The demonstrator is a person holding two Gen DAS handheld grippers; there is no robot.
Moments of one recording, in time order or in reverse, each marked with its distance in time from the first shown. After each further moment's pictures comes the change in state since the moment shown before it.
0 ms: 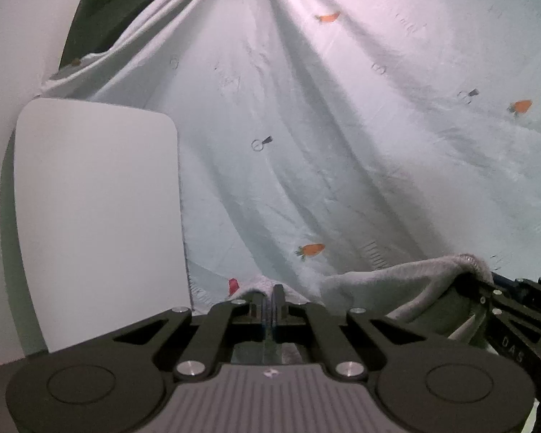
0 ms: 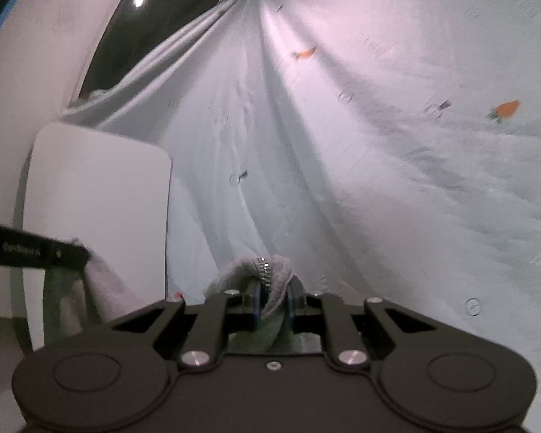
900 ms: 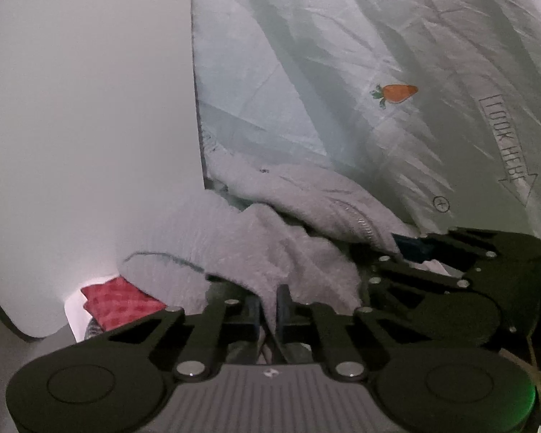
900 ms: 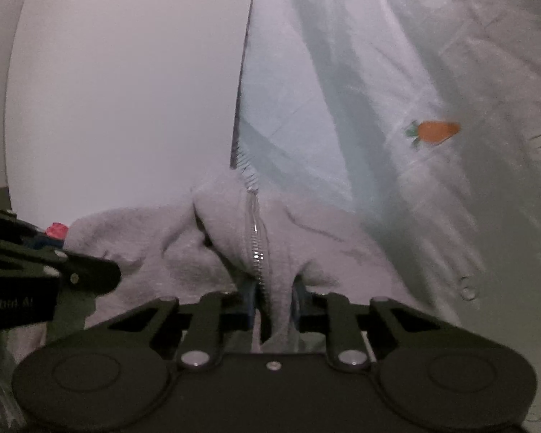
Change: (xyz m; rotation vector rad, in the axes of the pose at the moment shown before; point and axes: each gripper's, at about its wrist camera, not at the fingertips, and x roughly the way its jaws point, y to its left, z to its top) left arm 0.220 0.065 -0.102 -0.041 0.420 0.095; right arm 0.266 0.054 -0.131 -0.132 0.404 0.337
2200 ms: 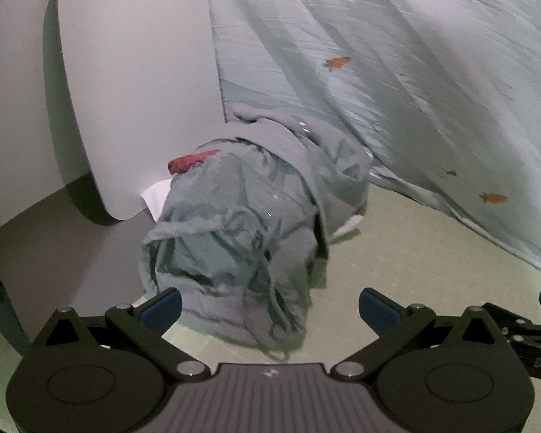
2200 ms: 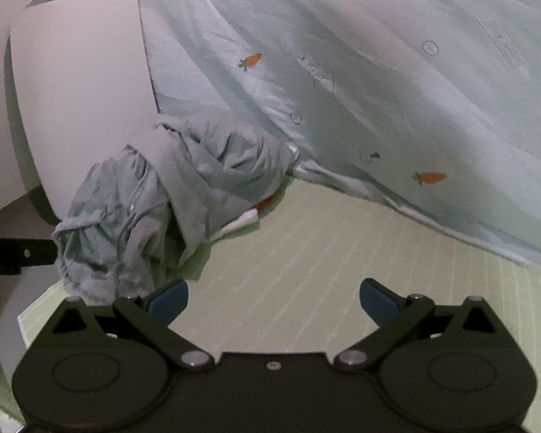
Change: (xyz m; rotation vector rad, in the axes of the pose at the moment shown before) left arm -0.234 -0.028 -0.141 0.042 0.063 0.050; right arm -0.329 0.037 -0.136 0.407 0.165 -0.252
